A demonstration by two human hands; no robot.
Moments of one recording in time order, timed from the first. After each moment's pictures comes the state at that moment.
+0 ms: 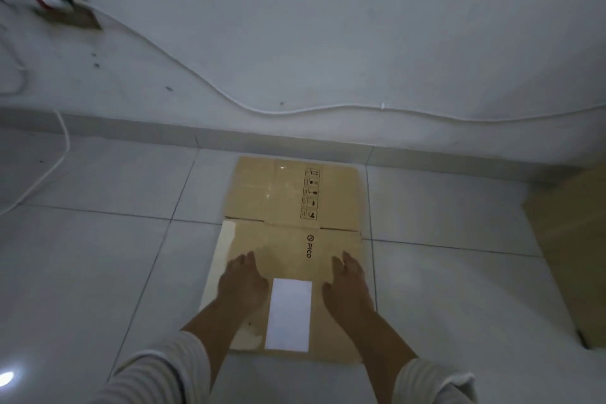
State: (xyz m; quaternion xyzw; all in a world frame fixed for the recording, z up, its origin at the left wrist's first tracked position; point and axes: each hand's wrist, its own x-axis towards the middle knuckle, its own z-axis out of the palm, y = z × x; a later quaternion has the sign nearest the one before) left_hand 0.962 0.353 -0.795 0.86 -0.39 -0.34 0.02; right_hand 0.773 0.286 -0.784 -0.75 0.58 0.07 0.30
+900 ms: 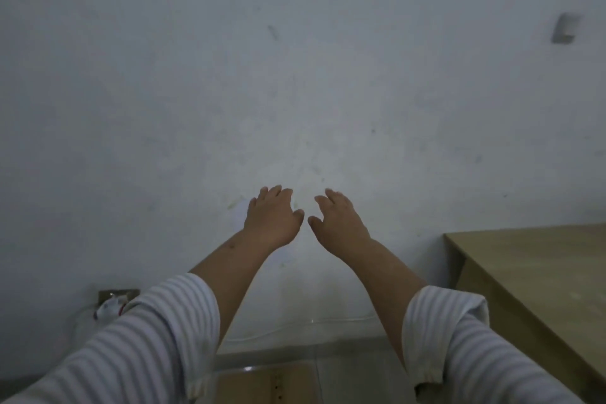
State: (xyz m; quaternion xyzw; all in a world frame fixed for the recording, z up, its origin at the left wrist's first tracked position) left_hand 0.900 0.284 0.021 0.74 -0.64 -0.02 0.21; right_hand 0.762 0.255 0.010 -0.83 0.51 -0.22 0.06
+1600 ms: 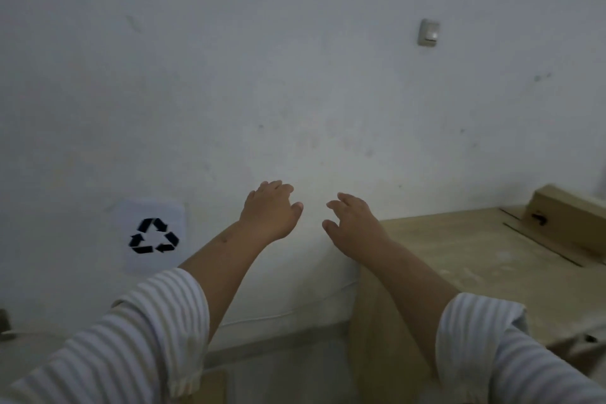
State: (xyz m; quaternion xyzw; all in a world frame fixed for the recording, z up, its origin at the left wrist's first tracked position) left_hand 0.604 0.250 0.037 0.68 -0.70 -0.04 0.21; right_hand 0.439 0.240 0.018 -0.79 0.57 -0.21 0.02
